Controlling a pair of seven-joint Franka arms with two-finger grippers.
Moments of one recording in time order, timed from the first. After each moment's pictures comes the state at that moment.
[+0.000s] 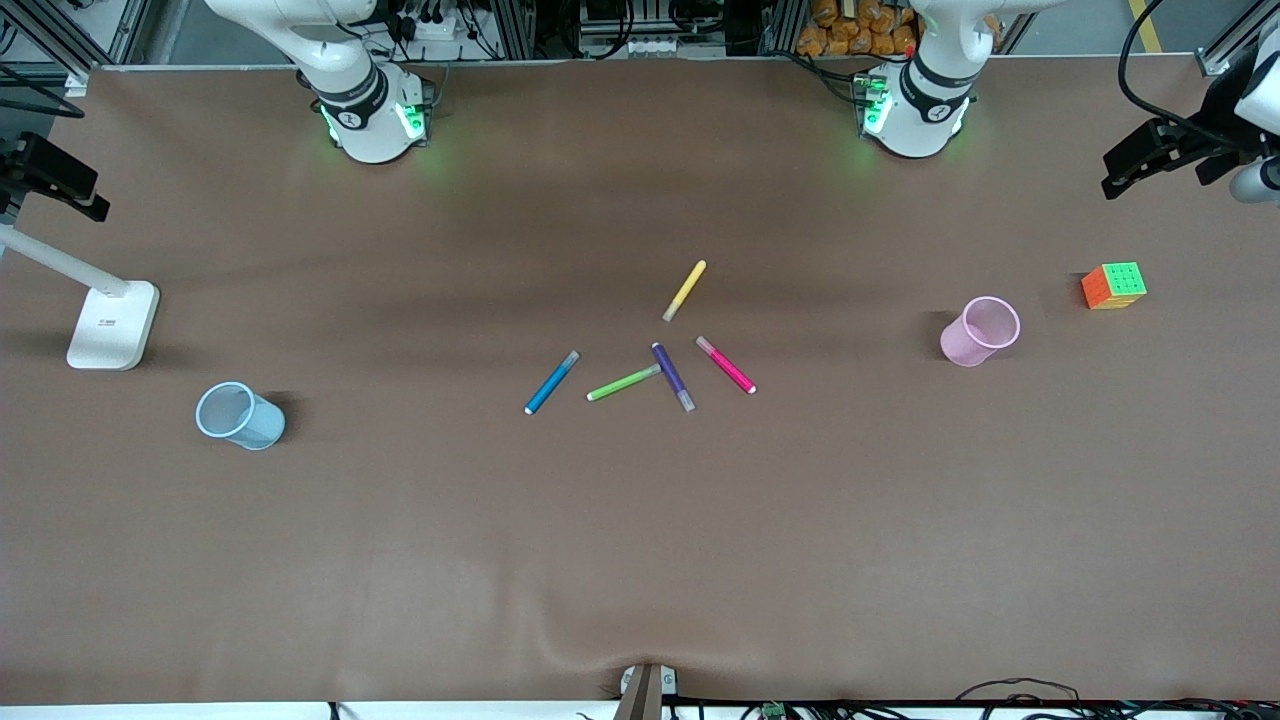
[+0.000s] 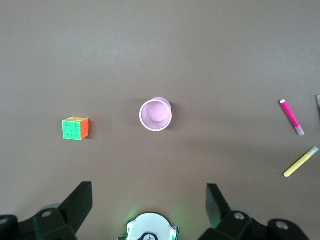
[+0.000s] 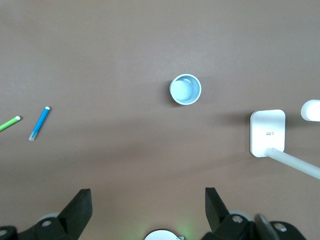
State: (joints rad) left arm 0.05 -0.17 -0.11 -1.66 0.07 1.45 -0.18; right arm -0.03 0.00 0.00 -1.37 -0.03 1.33 0.05
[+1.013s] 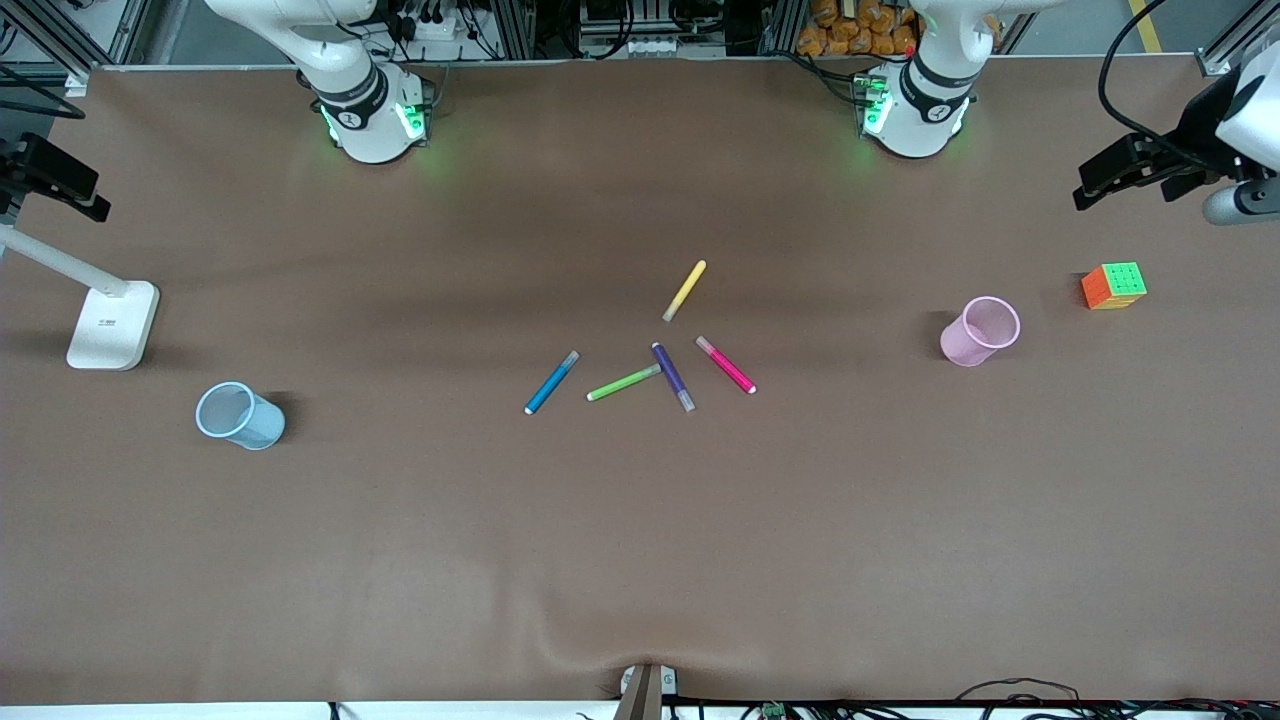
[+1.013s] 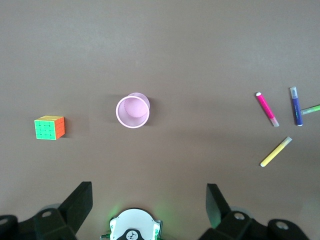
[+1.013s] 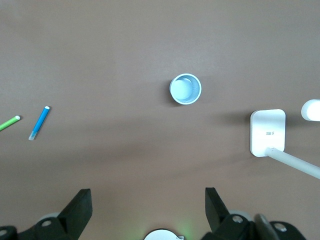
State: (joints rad) left arm 0.05 -0.12 -0.12 -1.63 -0.02 1.44 -0.18; right arm -0.03 0.00 0.01 -1.37 -0.03 1.33 0.05
